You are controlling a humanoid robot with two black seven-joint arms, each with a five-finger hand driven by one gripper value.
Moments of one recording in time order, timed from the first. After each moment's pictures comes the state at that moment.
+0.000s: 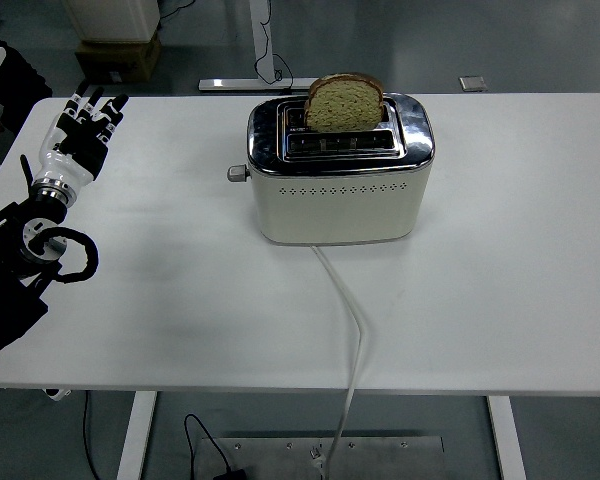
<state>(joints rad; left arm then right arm) -0.83 0.28 -0.70 -0.47 -0.13 -0.24 -0.34 0.03 0.00 0.26 0.07 -0.30 0.06 0.12</state>
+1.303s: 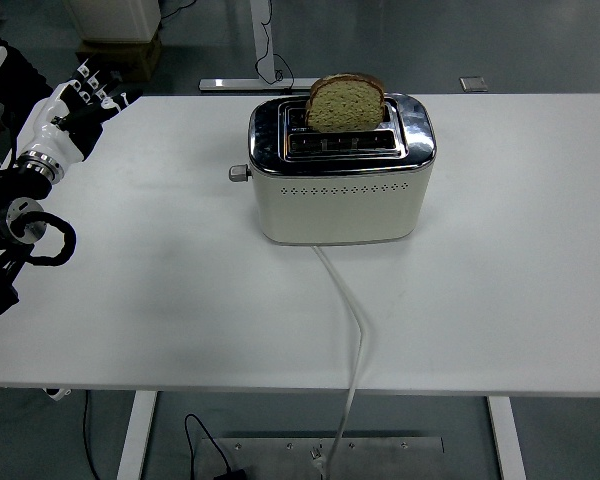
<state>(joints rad) -0.89 0.37 -0.69 -0.55 0.22 -0.26 -0.30 0.03 0.00 0.26 0.07 -0.30 0.06 0.12</state>
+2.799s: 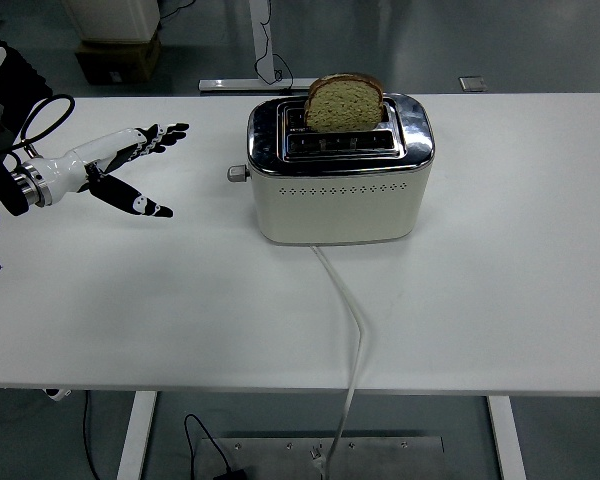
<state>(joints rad) -0.79 0.63 -0.67 -0.99 1.18 -0.33 -0.31 0.03 0.00 0.26 0.07 -0.30 0.06 0.12</state>
